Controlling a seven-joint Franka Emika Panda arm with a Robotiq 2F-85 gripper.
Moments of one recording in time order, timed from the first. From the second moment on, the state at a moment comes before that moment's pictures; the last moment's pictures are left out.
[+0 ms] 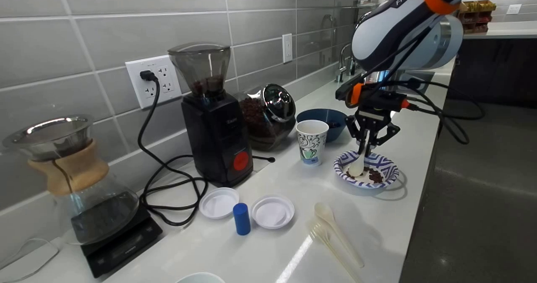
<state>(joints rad) 0.25 0.40 0.03 -1.86 0.08 2.22 0.97</state>
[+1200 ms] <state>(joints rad) 0.27 0.40 0.07 -1.86 0.05 2.20 1.00</state>
